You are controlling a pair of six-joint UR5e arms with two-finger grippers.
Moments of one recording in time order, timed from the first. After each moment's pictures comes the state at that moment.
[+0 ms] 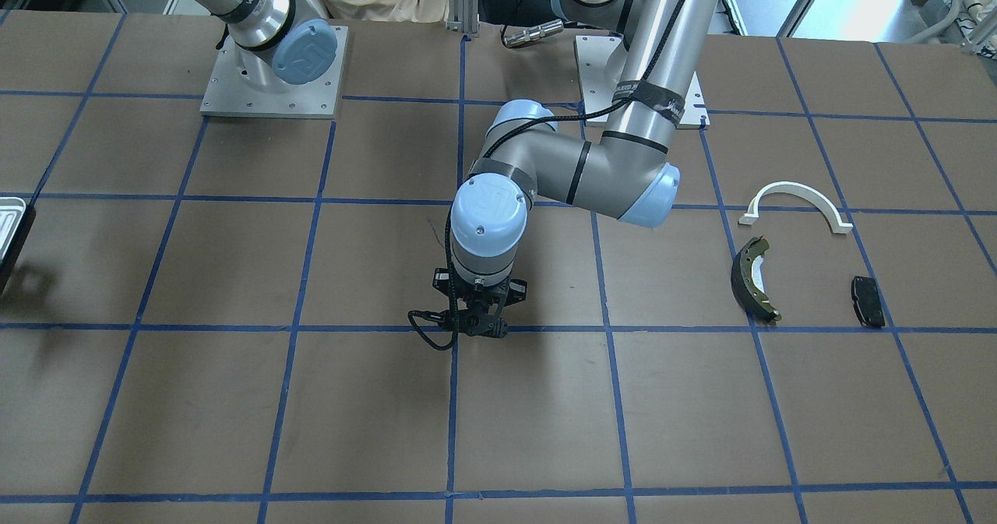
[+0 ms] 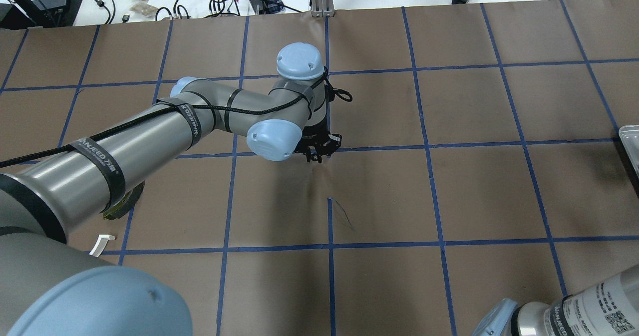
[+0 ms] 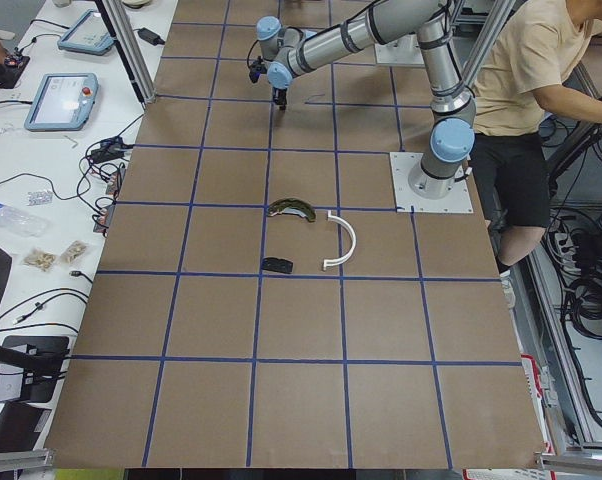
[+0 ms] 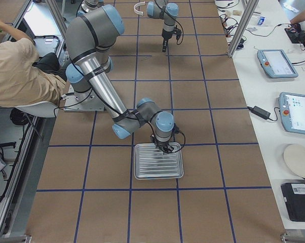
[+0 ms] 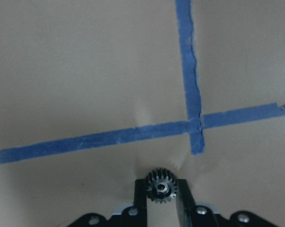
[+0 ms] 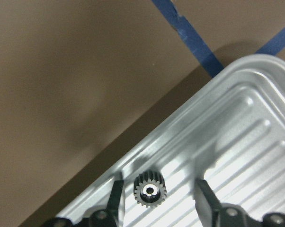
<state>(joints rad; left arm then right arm) -1.90 -2.09 -1.65 -1.08 1.52 -0.19 0.69 -1.08 1.81 -2.34 -1.60 -1.75</state>
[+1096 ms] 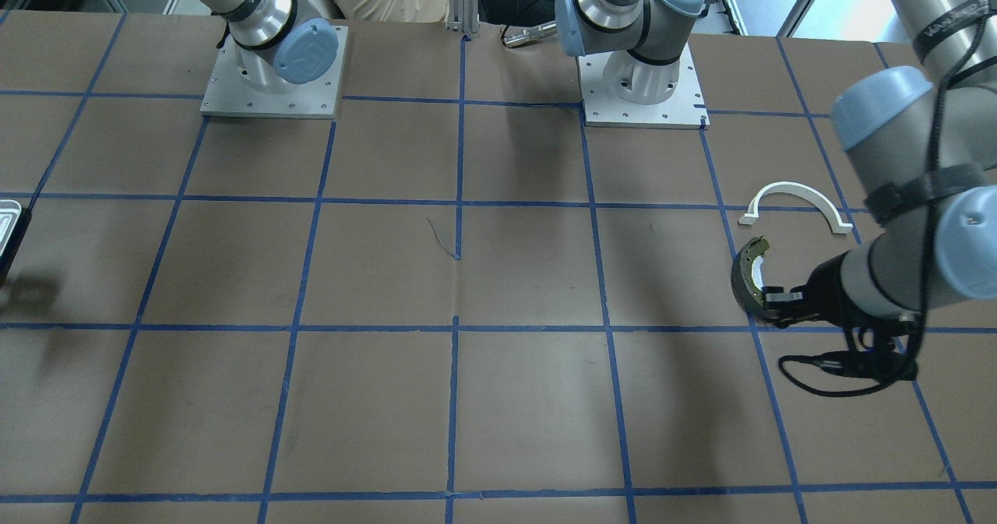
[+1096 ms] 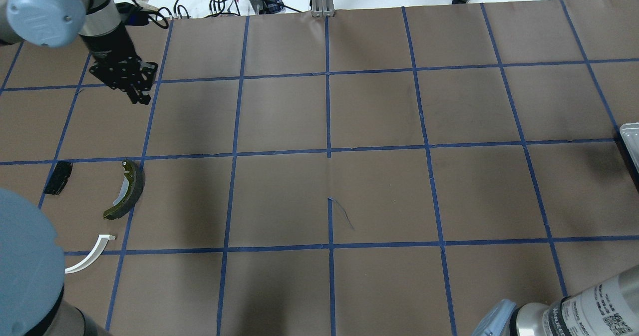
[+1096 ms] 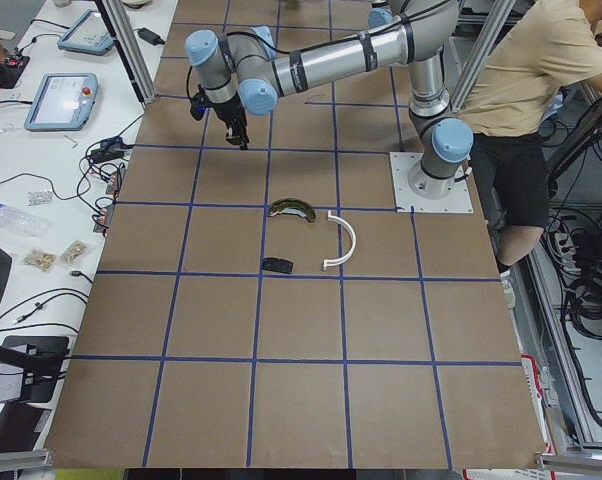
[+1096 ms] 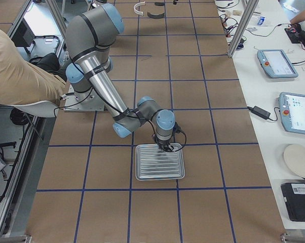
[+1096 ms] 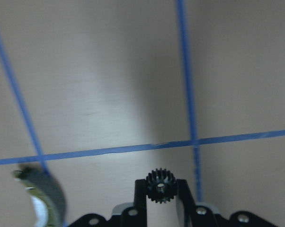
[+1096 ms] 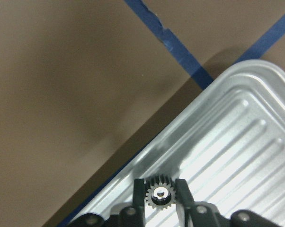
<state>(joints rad) -1.29 -1.98 -1.40 -1.53 1.68 0.32 0.70 -1.10 1.81 -2.32 -1.60 -1.66</state>
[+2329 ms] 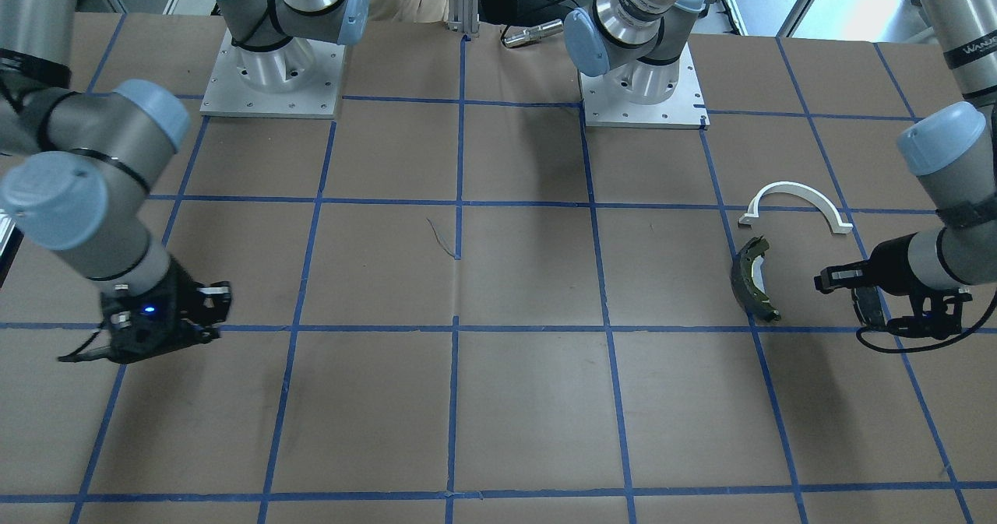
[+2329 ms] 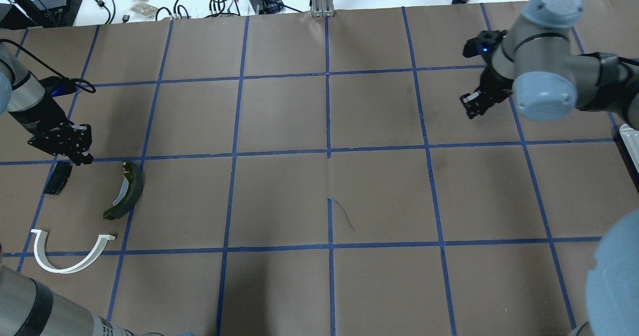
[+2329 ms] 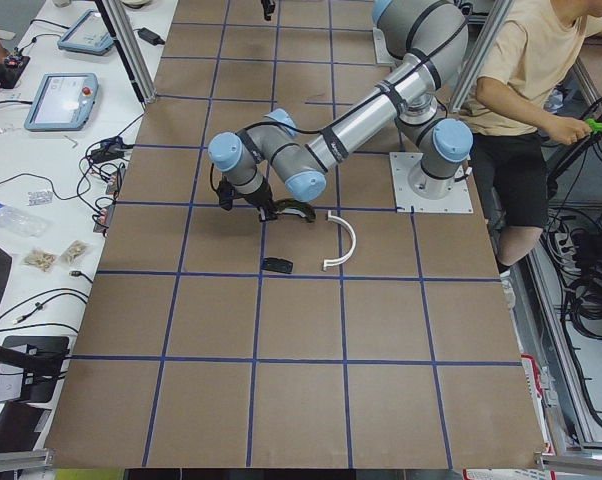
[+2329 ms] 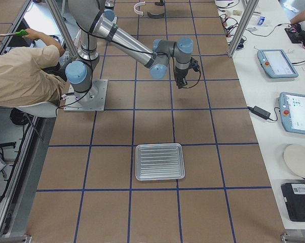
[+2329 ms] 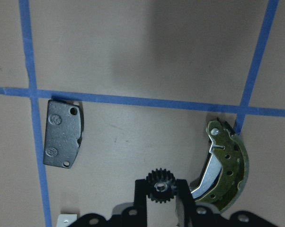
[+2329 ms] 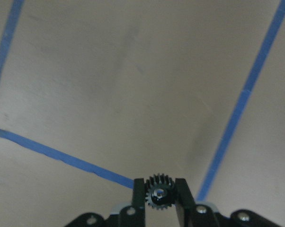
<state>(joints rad) -1.01 -1.99 -1.66 -1.36 1.66 0.45 1.45 -1.23 1.81 -2.19 -1.54 -0.42</state>
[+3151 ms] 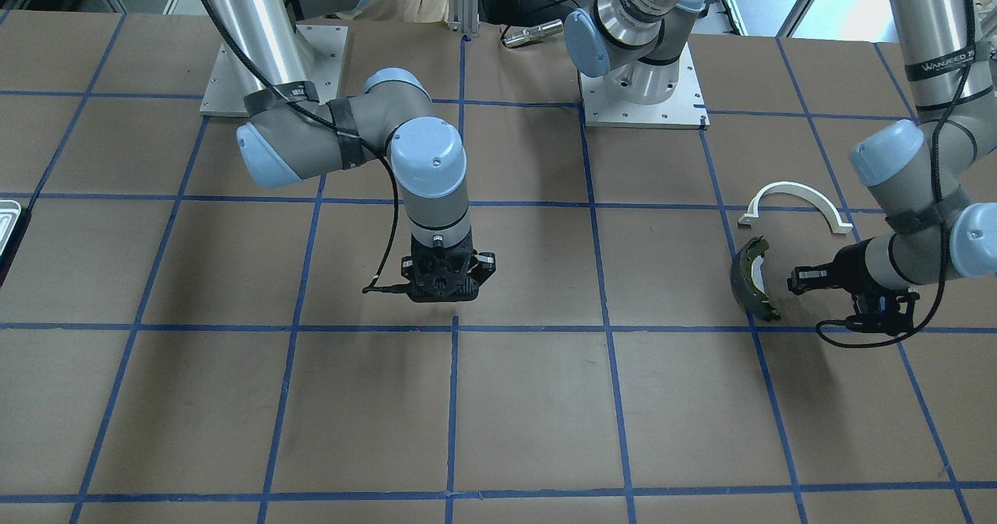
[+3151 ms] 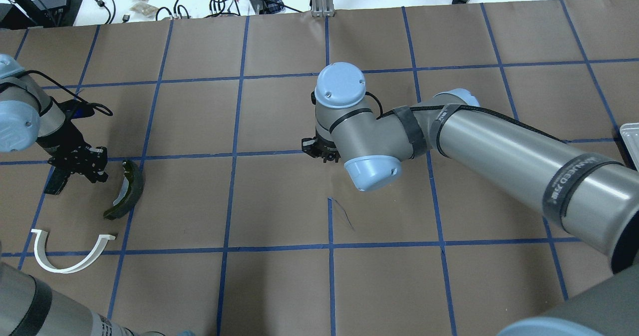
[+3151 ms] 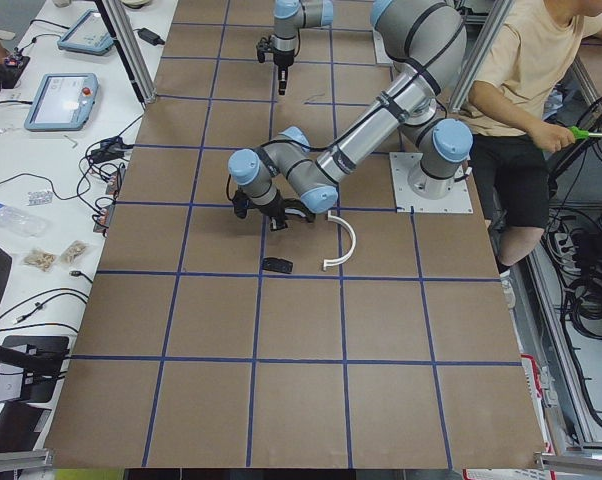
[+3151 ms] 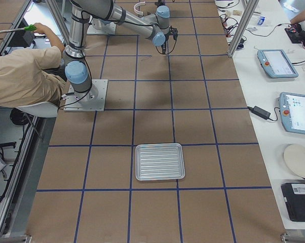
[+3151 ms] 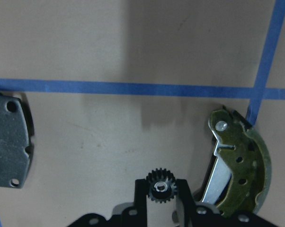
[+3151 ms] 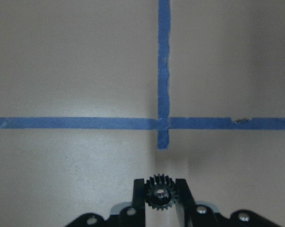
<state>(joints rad) -1.00 -2.00 -1.80 -1.19 1.67 0.51 1.98 -1.11 1.81 -2.36 -1.53 0.41</state>
